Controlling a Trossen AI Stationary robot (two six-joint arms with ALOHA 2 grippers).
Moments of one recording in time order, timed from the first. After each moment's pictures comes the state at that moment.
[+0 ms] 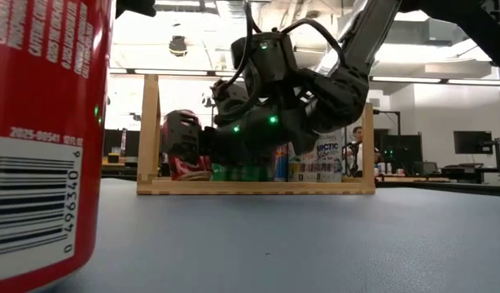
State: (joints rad) left arm -0.03 0.88 1.09 -0.71 -0.28 -0.18; right arm 0.09 2.34 1.27 0.84 0.79 0.27
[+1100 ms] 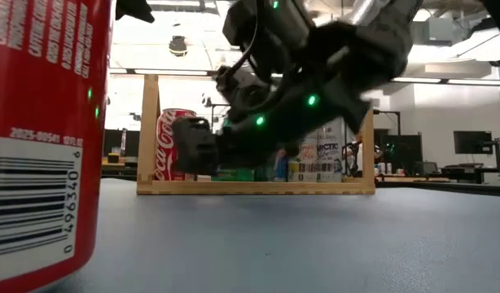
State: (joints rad) left arm -0.03 0.89 1.09 -0.75 -0.28 -0.07; right arm 0.27 2.25 1.27 0.42 0.97 0.40
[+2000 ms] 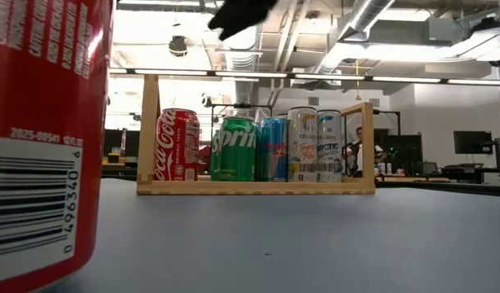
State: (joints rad) left arm -0.05 0.87 1.17 -0.75 -0.19 -0.28; right arm 0.05 1.89 1.90 -0.78 0.21 -0.18
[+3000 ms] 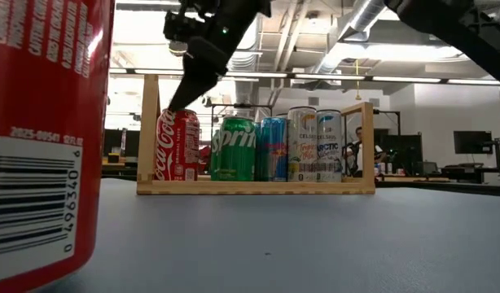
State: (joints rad) left arm -0.05 0.82 1.17 -0.78 -0.30 -0.32; right arm -0.07 2.35 2.33 -0.92 0.07 -0.37
